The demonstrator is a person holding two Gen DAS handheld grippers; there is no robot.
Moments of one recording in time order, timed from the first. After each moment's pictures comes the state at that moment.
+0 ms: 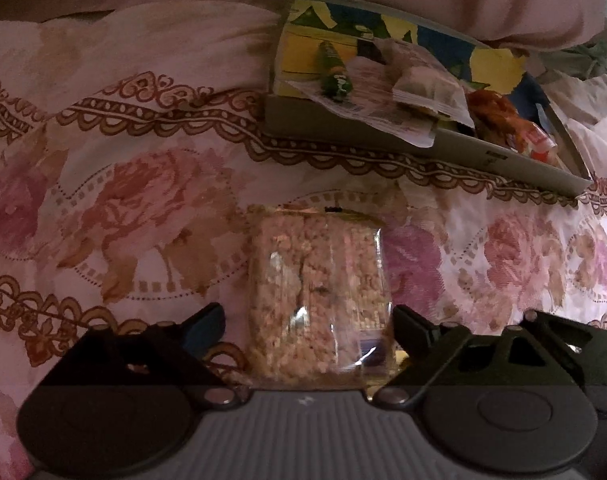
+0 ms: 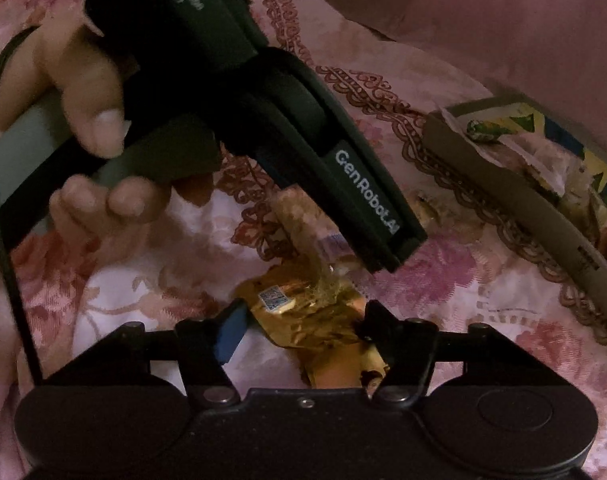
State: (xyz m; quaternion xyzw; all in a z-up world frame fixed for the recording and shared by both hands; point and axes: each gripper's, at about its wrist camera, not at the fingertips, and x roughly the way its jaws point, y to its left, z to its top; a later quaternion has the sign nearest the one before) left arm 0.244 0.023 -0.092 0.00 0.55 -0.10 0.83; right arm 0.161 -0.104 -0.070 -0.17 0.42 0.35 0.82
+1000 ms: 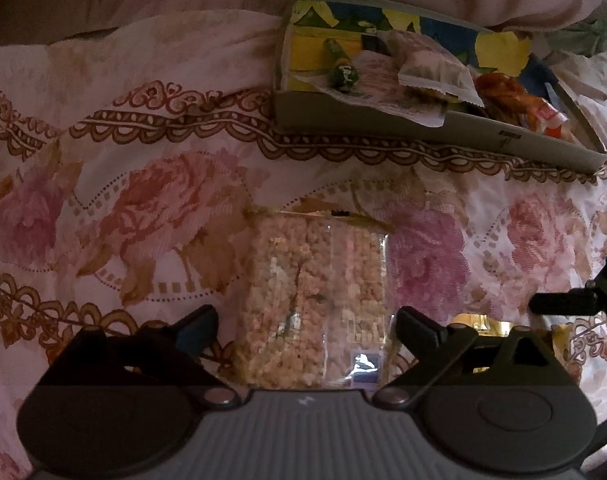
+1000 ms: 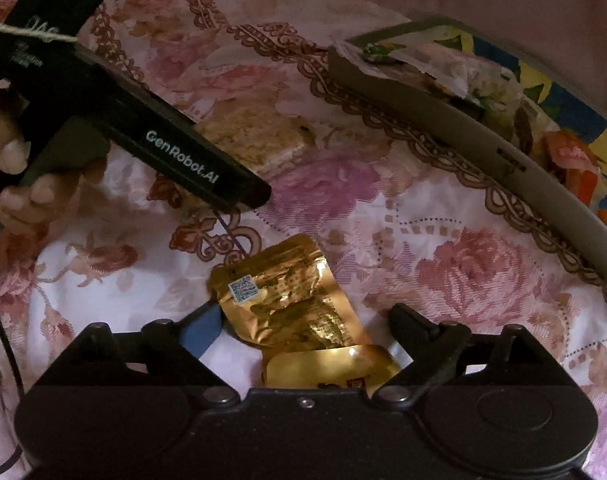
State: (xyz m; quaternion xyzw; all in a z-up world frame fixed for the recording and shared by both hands) left arm 0.237 0.018 -0.099 0.05 0.53 -0.09 0.84; right arm 0.184 -0.156 -0.076 -0.13 0.50 0.28 0.81
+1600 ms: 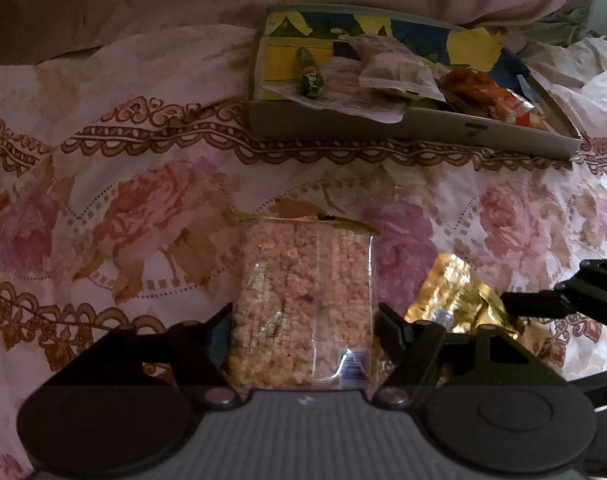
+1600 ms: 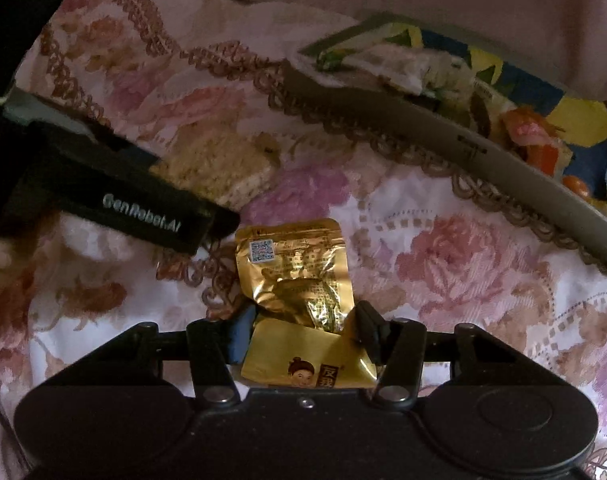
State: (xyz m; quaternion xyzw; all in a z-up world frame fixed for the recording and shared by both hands) left arm 0.221 0.011 -0.090 0.06 0.52 -0.11 0.84; right arm 0.180 -0.154 -0.067 -0.08 0.49 0.20 0.85
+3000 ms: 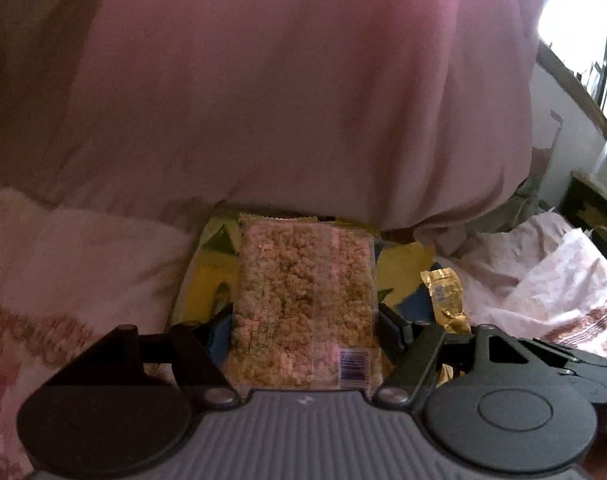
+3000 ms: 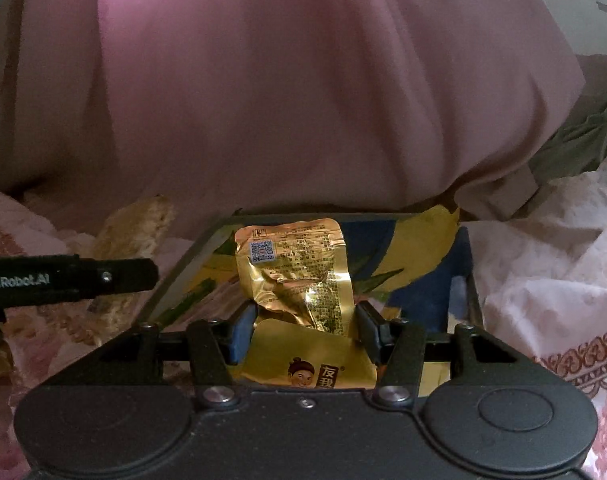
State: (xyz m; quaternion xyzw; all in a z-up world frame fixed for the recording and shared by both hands) left arm 0.288 -0.043 0.010 -0.06 0.33 -0.17 0.93; right arm 0.273 -0.277 0.004 0.09 0.31 0.04 0.94
